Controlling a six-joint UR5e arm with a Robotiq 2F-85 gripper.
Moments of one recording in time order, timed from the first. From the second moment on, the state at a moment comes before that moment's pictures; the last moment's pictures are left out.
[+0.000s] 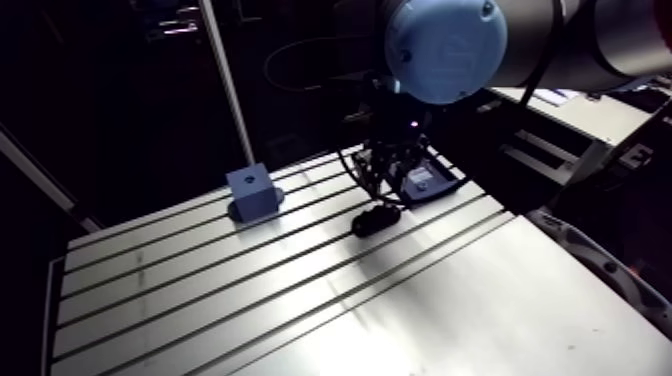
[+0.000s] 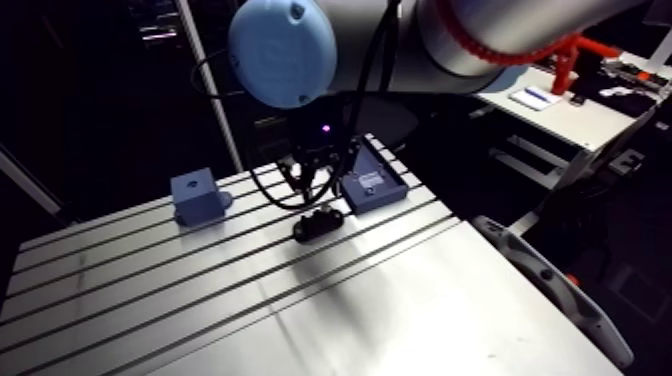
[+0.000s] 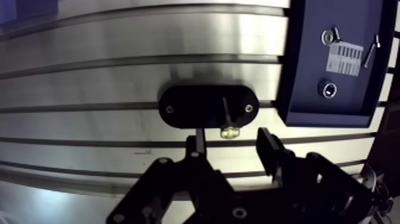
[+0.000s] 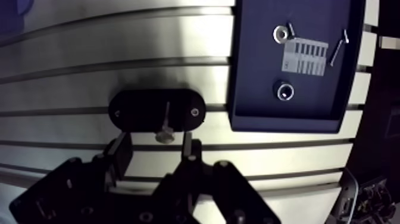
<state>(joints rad) -0.51 -1.24 1.87 -2.12 -1.60 -2.07</state>
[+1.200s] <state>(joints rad) -0.52 -1.21 1.89 -2.17 -1.60 -2.08</state>
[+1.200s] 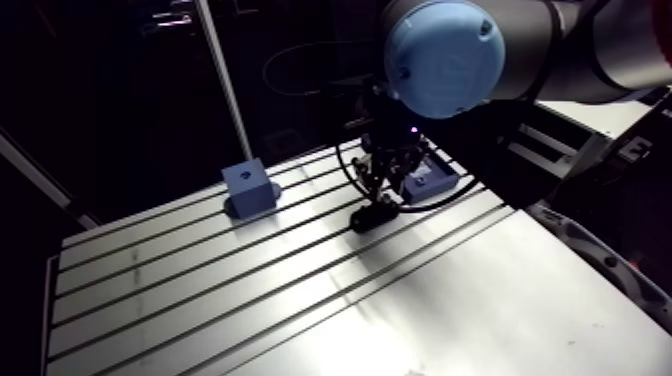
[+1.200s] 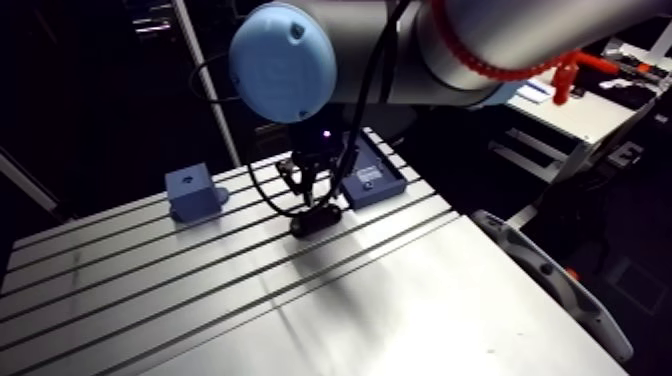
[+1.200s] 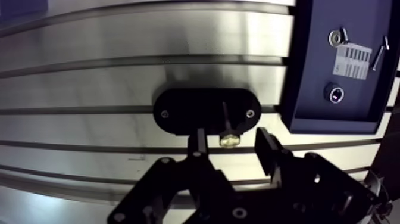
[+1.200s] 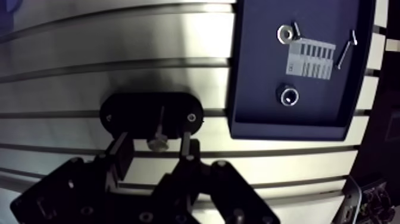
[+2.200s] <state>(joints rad) -0.51 -1.21 1.89 -2.17 -1.61 -2.08</state>
